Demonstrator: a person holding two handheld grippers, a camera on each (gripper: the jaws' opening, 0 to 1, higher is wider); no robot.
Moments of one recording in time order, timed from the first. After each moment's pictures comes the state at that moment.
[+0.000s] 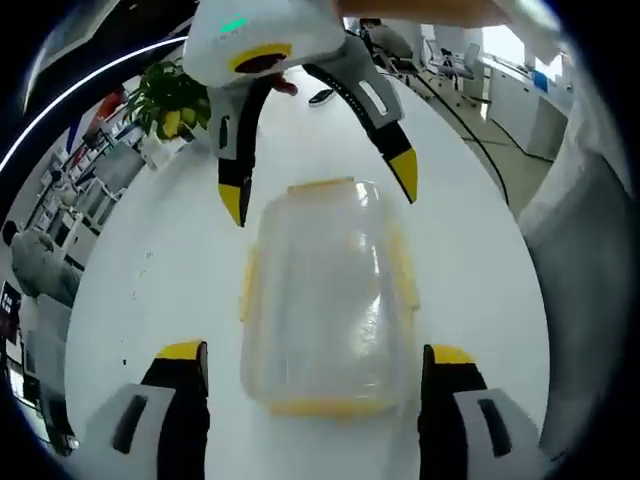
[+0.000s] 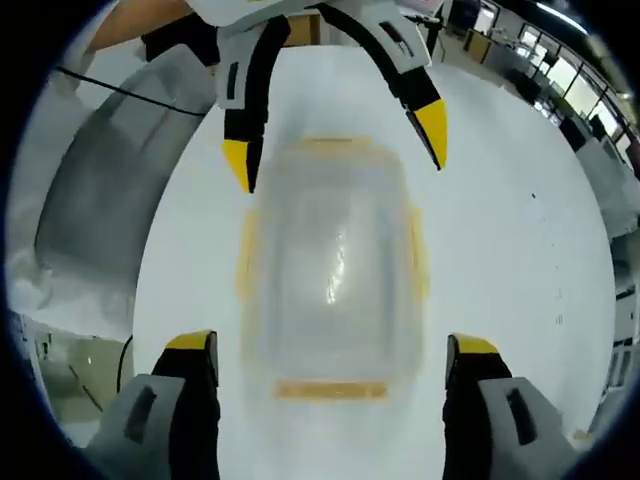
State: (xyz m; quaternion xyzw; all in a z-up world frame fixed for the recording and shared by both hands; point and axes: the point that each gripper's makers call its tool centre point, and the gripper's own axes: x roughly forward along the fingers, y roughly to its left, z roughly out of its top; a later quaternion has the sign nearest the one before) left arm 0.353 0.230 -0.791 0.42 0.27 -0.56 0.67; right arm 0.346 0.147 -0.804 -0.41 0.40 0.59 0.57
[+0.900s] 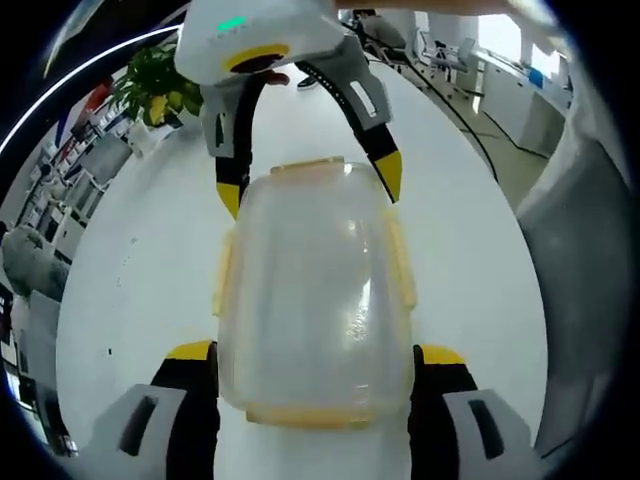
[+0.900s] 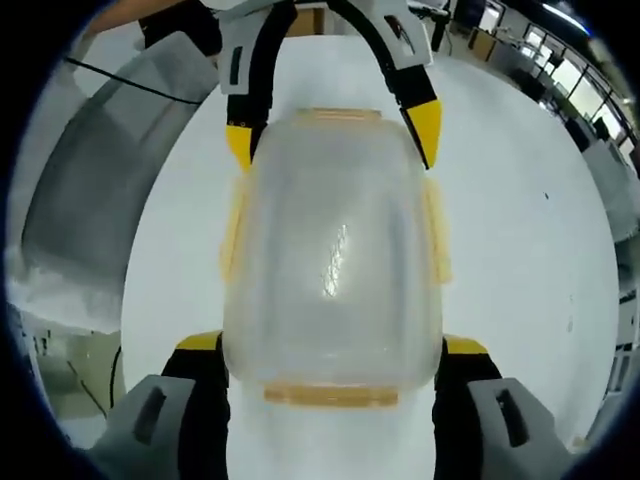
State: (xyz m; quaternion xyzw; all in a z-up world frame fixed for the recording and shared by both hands) left arm 0.347 0.251 -0.800 0.41 0.29 -0.56 0.66; right arm 0.342 0.164 -0.818 -0.41 0.40 0.59 0.57
